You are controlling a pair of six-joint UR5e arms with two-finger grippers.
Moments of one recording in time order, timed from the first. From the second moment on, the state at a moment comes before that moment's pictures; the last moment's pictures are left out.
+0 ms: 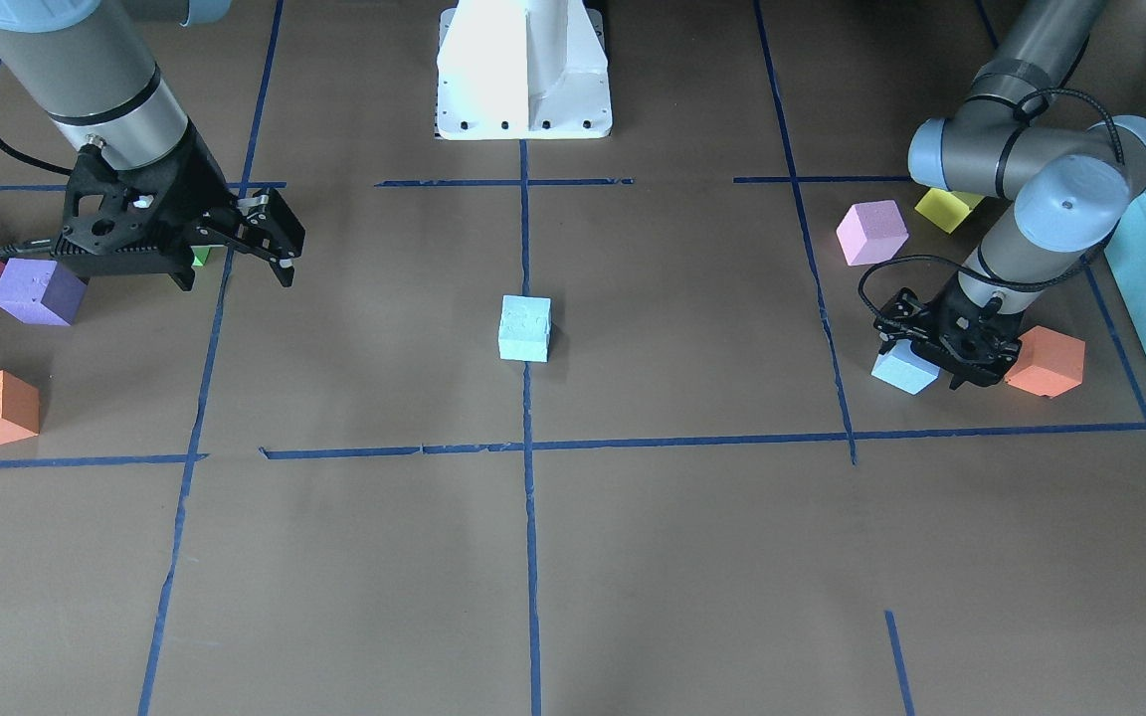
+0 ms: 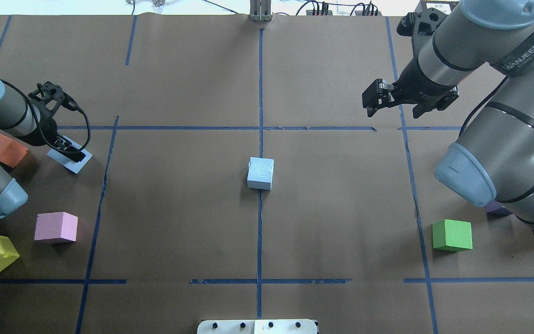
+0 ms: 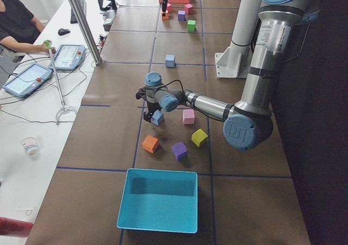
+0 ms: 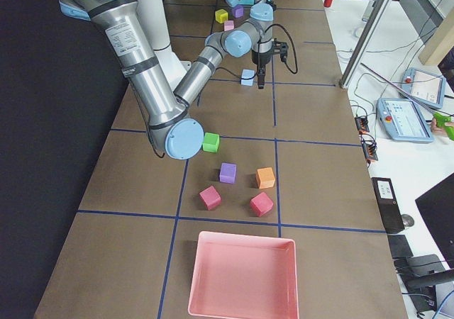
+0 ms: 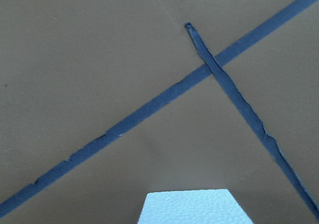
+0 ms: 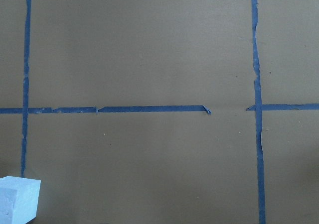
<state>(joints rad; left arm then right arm) -0.88 -1.77 -1.56 -2.01 -2.08 -0.28 0.88 -1.08 1.99 -1.81 2.08 0.94</state>
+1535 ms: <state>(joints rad) -0.60 -2.33 -1.66 -1.51 -1.97 -0.93 1.07 -1.21 1.99 -1.81 2.19 0.66</state>
